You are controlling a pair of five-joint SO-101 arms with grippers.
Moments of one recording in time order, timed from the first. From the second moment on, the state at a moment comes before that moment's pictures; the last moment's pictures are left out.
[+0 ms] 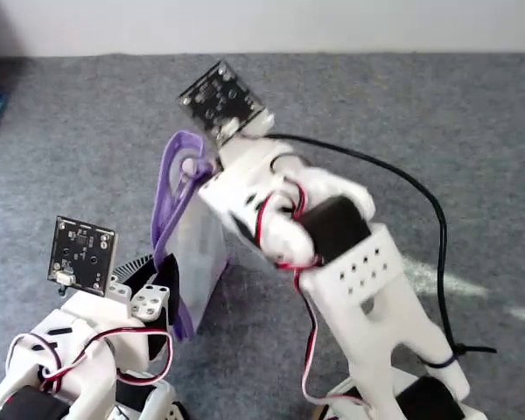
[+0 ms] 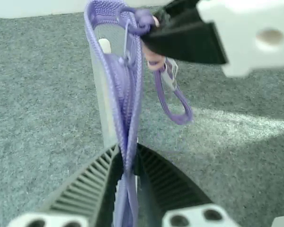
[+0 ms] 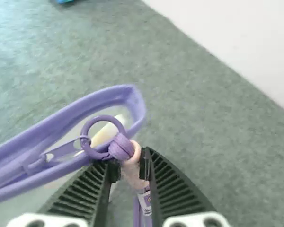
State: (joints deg) left arm 17.8 -79.3 35.4 92.1 13.6; right arm -33.8 -18.2 -4.7 69.8 10.3
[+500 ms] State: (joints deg) left arm 17.8 -80.1 35.4 92.8 13.8; right arm -19.1 0.1 -4.6 53.1 15.9
